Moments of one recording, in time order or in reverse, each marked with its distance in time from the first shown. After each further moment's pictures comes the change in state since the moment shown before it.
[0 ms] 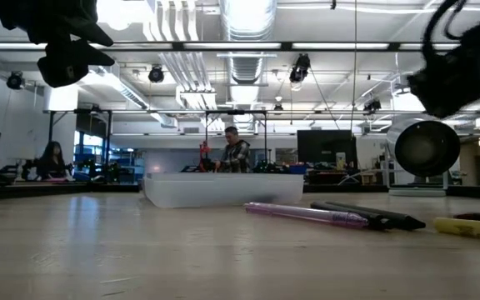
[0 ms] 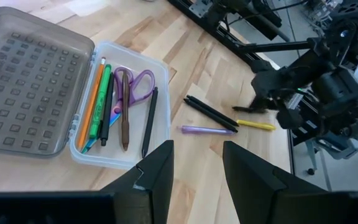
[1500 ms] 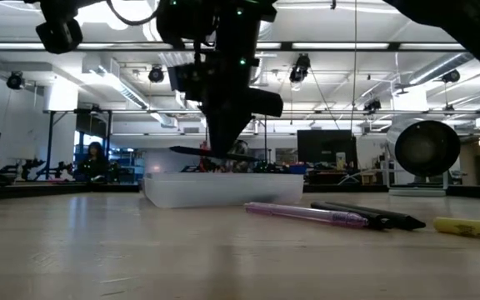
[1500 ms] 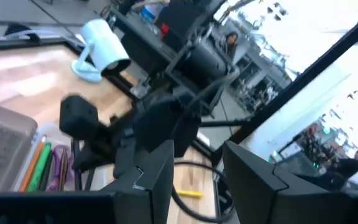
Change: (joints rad) left arm -0.002 -0.165 0.002 0.171 -0.024 0.008; right arm -0.610 0.383 0.852 -0.242 0.281 -2.128
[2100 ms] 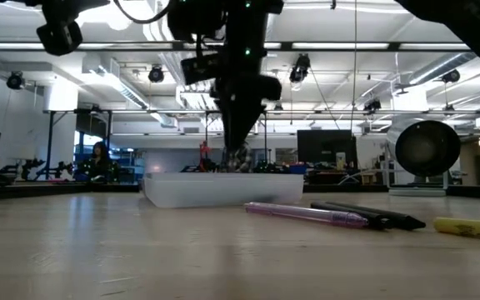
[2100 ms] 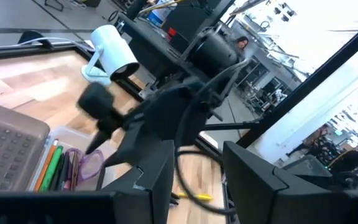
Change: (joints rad) left arm 0.002 0.001 0.000 -0.014 -0.028 0.018; right arm -0.010 -0.047 -0.017 -0.077 -0.026 0.308
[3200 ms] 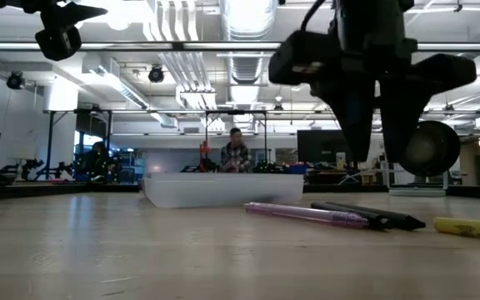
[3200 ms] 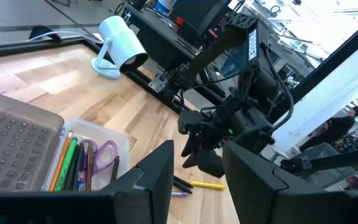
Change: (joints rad) left arm 0.000 0.001 -0.003 -0.051 0.002 0.029; right arm 0.324 -0.342 -0.639 0.160 -0.248 1.892
